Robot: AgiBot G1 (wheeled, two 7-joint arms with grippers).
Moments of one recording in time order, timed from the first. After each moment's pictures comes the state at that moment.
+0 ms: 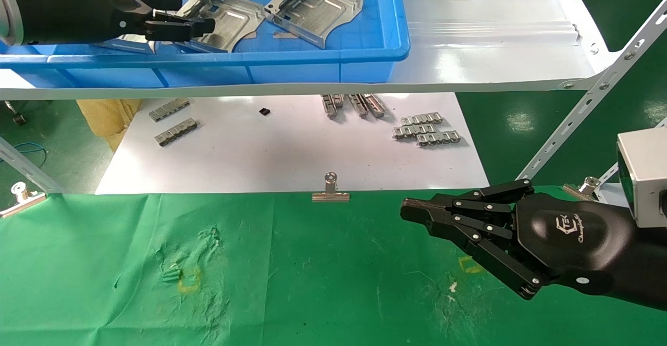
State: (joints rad) left arm -2.10 1.09 0.60 -0.05 1.43 1.13 -0.08; right arm 1.05 -0.54 -0.38 1.19 -0.61 -1.39 0.11
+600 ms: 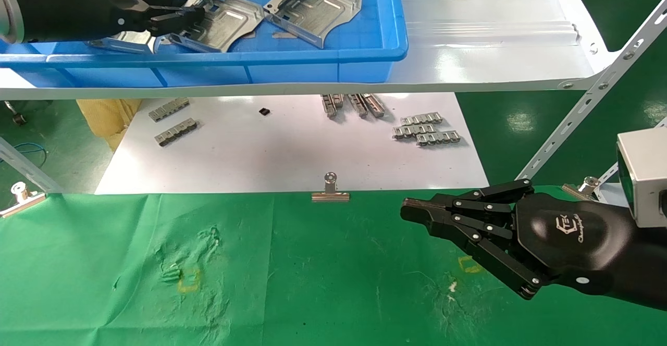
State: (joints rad) left arm -2.11 1.10 0.60 -0.02 1.43 1.10 -0.04; right arm 1.05 -0.54 -0.38 1.19 -0.61 -1.39 0.11
